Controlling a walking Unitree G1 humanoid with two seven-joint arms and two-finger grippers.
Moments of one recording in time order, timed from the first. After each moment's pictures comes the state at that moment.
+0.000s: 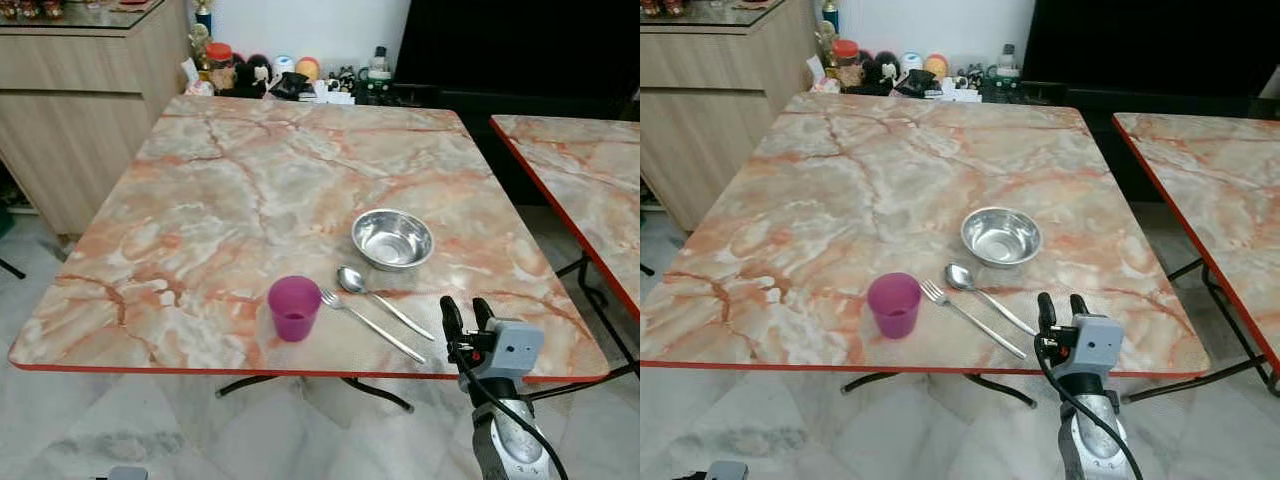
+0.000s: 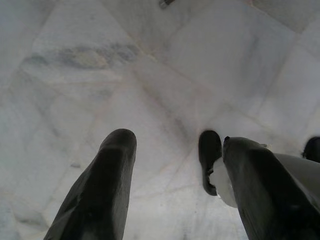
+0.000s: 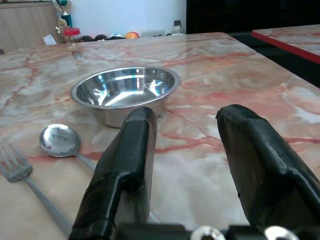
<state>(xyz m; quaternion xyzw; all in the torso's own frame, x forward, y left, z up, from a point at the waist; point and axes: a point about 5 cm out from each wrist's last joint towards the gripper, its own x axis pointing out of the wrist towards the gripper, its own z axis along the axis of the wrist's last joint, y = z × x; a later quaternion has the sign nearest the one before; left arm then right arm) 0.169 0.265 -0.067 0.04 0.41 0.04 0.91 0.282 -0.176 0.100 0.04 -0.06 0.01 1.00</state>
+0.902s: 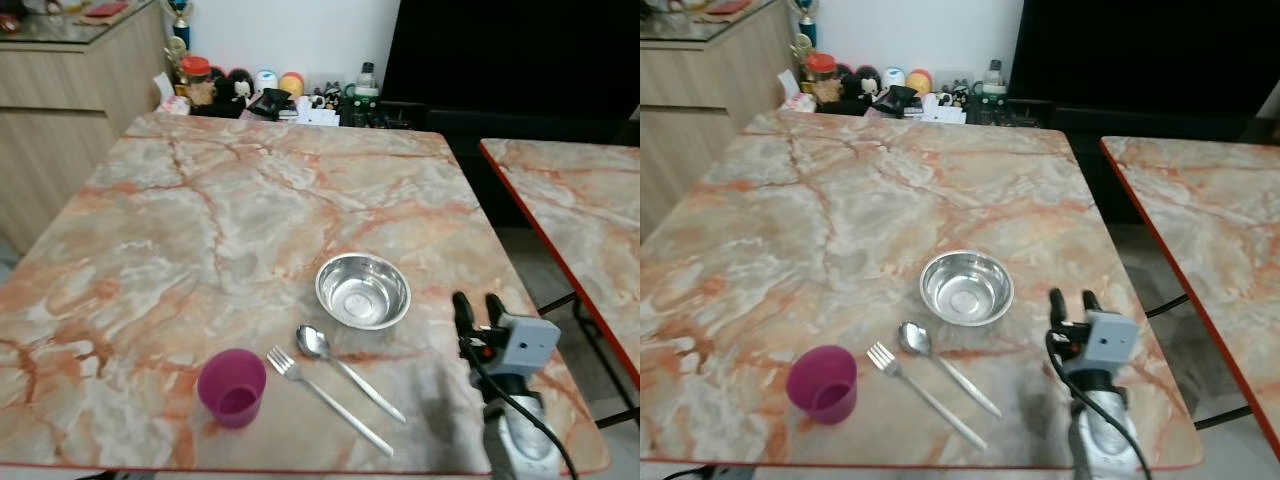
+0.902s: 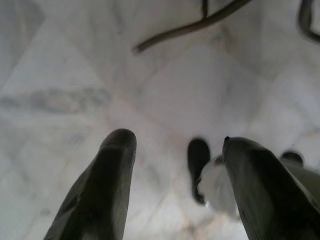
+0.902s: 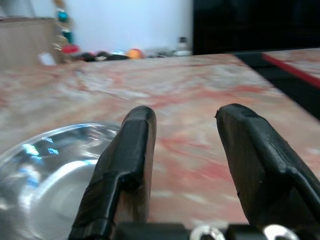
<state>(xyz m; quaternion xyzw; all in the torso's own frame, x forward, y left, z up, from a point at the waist) 0.166 0.266 -0.068 0.05 0.41 0.05 0.91 0.285 -0.165 0.113 0.06 -0.09 0.03 0.99</state>
